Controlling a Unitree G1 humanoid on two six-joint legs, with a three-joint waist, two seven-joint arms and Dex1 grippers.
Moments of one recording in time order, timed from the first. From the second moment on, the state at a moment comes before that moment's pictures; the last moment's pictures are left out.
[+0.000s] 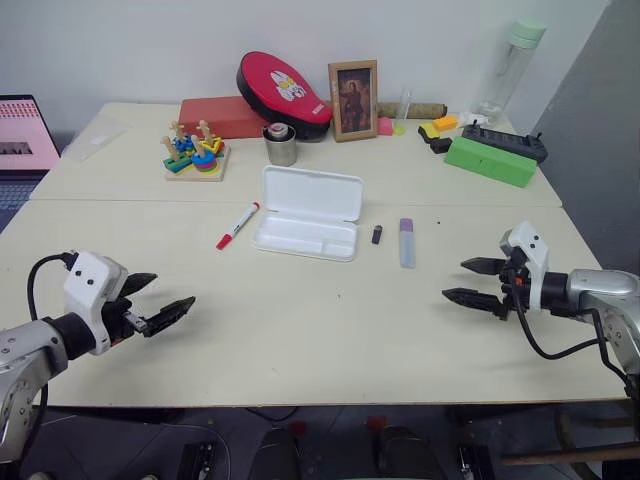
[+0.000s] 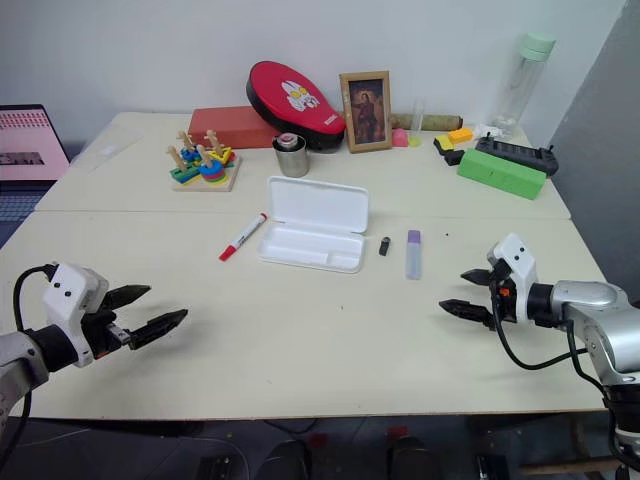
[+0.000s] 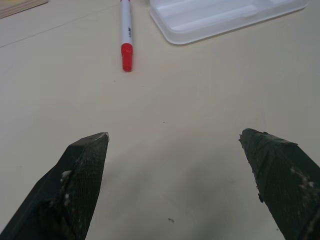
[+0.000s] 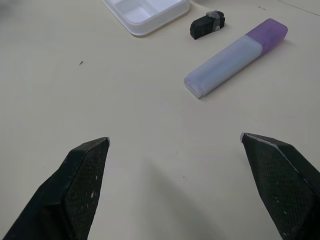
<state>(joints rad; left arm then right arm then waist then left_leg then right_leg) 0.15 0.90 0.46 -0.19 -0.52 0.50 -0.84 -0.29 -0.86 -0.06 -0.14 0.49 0.72 0.97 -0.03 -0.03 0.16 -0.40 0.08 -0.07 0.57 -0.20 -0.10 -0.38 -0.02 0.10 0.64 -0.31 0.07</state>
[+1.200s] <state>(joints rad) -0.40 0.87 0.10 0.25 -0.33 0.31 -1.15 -0.34 -0.69 -0.09 -0.28 0.56 0.75 0.86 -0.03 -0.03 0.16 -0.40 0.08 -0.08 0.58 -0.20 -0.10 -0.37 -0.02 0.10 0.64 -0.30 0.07</state>
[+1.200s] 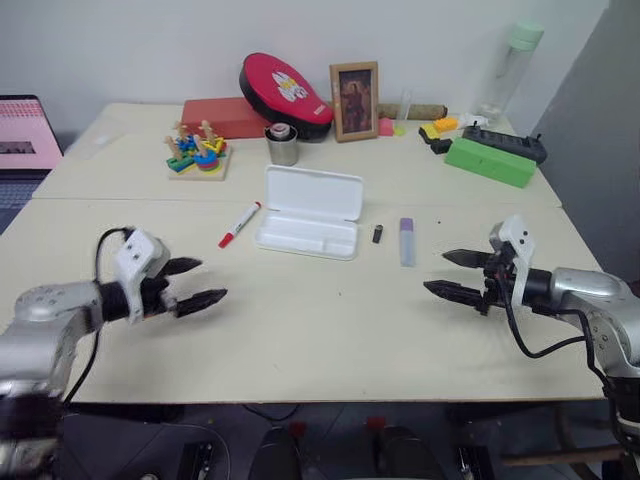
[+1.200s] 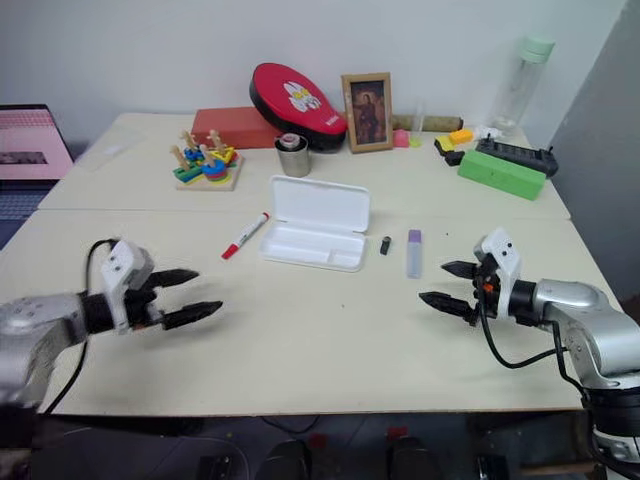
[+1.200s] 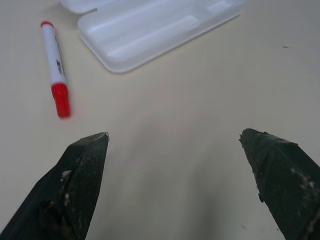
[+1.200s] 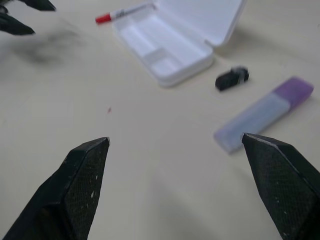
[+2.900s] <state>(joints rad) -1.07 0.49 -0.22 1.23 0.15 -0.19 -1.27 -0.25 -0.61 -0.08 -0.61 0.66 0.86 0.56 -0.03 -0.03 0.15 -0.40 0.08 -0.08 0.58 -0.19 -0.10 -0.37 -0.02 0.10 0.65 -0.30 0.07</state>
